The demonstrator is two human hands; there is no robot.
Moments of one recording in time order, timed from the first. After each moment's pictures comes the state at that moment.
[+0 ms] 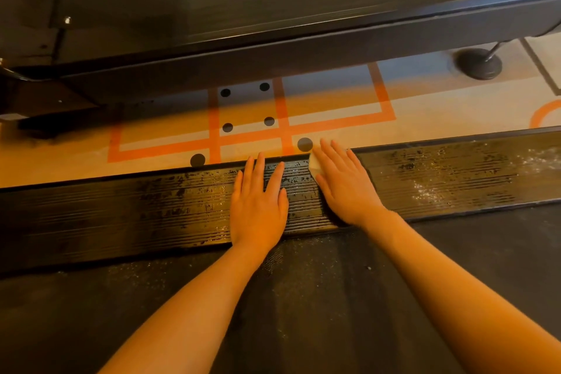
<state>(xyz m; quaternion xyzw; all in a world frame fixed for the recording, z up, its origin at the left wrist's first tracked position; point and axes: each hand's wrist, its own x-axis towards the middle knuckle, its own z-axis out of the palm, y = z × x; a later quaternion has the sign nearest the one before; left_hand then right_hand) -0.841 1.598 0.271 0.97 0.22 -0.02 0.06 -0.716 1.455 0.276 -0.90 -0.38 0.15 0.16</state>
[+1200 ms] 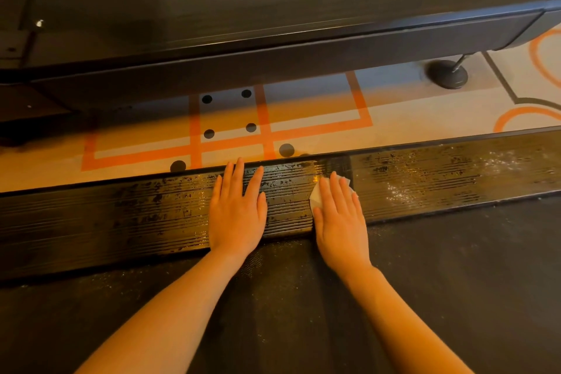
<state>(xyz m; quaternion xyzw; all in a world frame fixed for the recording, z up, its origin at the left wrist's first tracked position) -0.842 1.599 0.269 0.98 0.21 0.01 0.06 -0.779 1.412 0.262 -0.95 -0.25 0.11 0.18</state>
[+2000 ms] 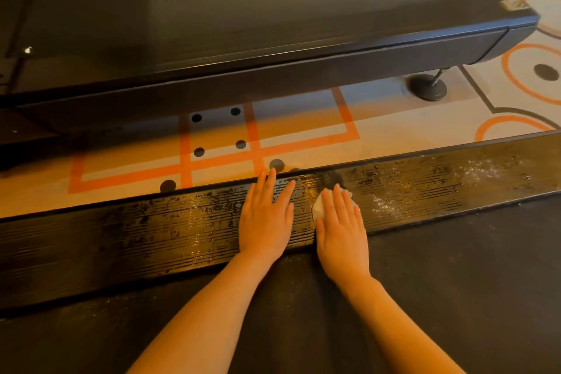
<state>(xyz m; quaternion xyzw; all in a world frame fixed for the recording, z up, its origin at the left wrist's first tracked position) -0.799 1.551 0.282 0.98 0.15 -0.05 0.13 -0.769 1.401 0.261 -0.96 -0.20 0.08 0.17</state>
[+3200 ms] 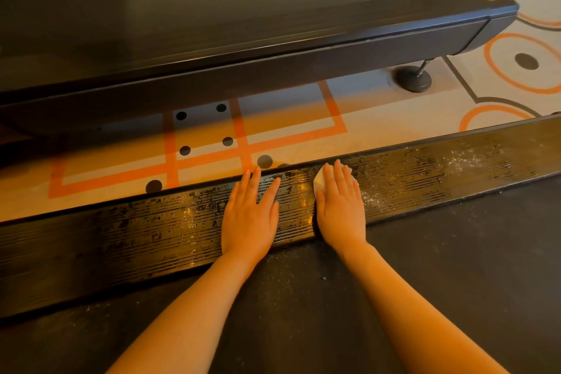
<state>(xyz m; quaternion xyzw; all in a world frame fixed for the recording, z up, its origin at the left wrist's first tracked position) -0.802 1.556 0.263 0.99 0.13 0.00 0.11 -0.722 1.393 0.260 -0.96 -0.16 0.08 0.20</state>
